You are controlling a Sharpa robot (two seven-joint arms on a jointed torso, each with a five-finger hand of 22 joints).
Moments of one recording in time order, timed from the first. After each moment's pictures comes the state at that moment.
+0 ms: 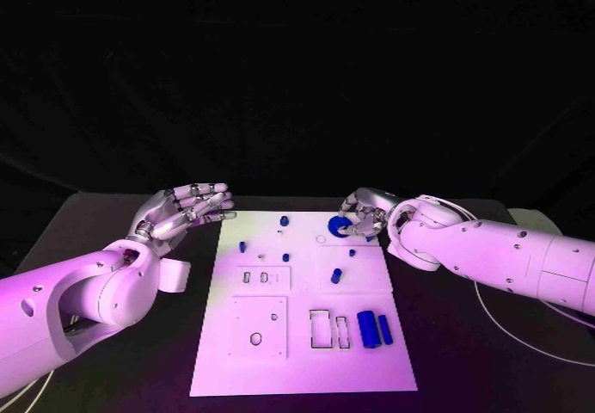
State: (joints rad) left arm 1.19 -0.99 -0.01 1.63 -0.04 -0.30 0.53; left_hand 1.47 -0.09 0.28 0.13 0.04 0.76 0.20 0.27 0.21 0.91 0.22 0.07 0.07 0.83 0.18 0.23 0.24 0.17 0.85 0.27 0.29 0.09; right arm 1.30 -0.69 -0.14 1.25 -1.25 -0.33 -0.13; right_hand 1.39 -0.14 0.33 0.18 0.15 0.82 0.16 0.28 0.47 1.47 0.09 1.51 1.31 1.46 0.01 1.57 1.31 0.02 1.46 0.12 1.55 1.31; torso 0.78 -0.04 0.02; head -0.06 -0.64
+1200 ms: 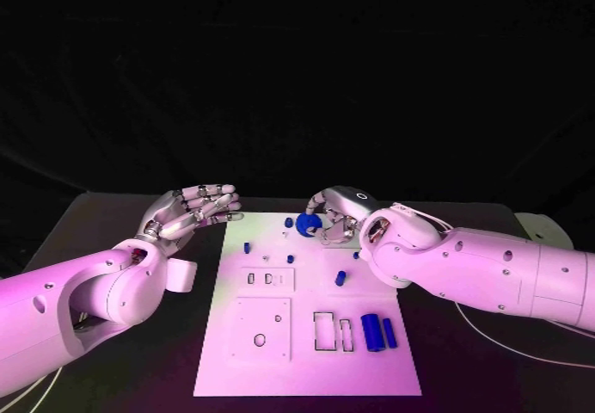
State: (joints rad) left arm 1.19 -0.98 -0.01 1.63 -0.04 -0.29 0.52; left_hand 1.47 -0.09 0.28 0.12 0.04 0.76 0.20 0.27 0.21 0.91 0.22 0.07 0.07 0.83 0.18 0.23 0.23 0.17 0.85 0.27 0.29 0.09; right arm 1.31 -0.64 -0.13 1.44 -1.47 -0.50 -0.21; right_hand 1.36 -0.16 0.42 0.17 0.20 0.88 0.17 0.27 0.45 1.47 0.07 1.52 1.31 1.47 0.00 1.57 1.31 0.01 1.46 0.11 1.57 1.31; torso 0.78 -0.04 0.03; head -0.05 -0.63
